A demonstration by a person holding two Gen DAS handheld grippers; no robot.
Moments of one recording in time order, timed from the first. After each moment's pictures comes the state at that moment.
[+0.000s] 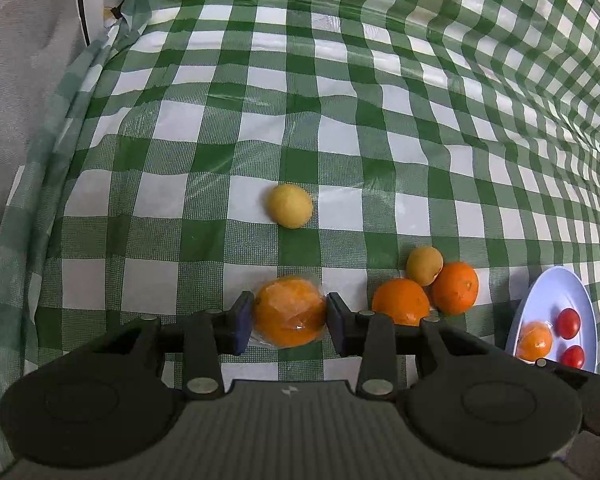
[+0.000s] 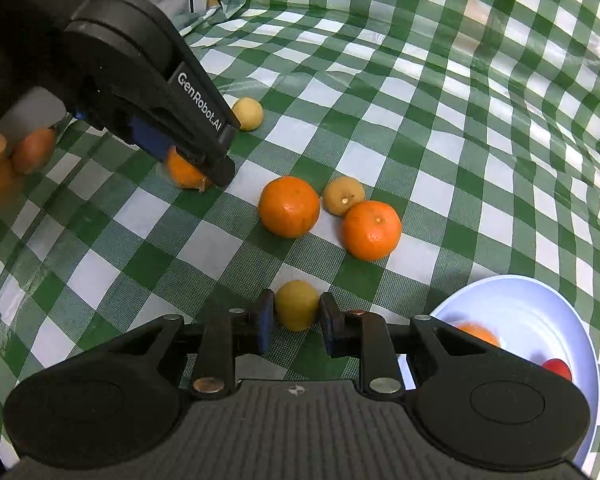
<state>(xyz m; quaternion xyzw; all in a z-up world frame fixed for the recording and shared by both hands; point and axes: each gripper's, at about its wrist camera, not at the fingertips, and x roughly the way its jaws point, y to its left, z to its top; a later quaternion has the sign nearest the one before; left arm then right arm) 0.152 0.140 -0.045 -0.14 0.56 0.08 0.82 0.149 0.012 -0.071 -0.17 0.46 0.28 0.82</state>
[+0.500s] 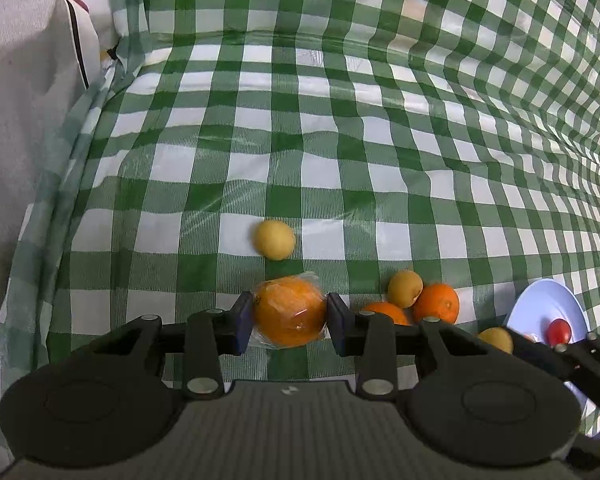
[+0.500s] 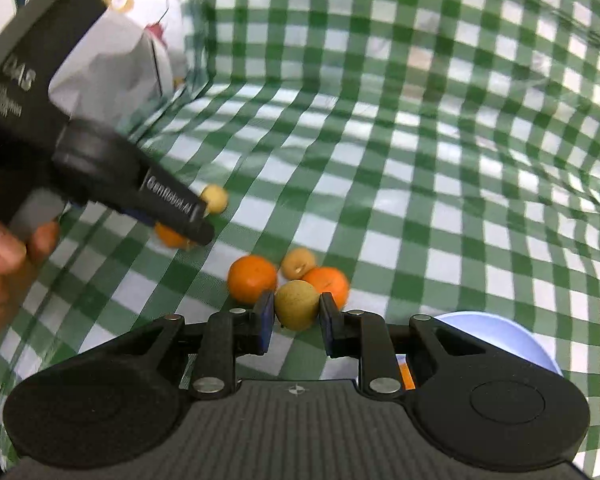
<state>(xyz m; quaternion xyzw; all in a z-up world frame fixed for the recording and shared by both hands) 0.156 0.128 -0.025 -0.11 0.52 0.08 0.84 0.155 -0.018 -0.028 -0.11 0.40 0.26 0.87</state>
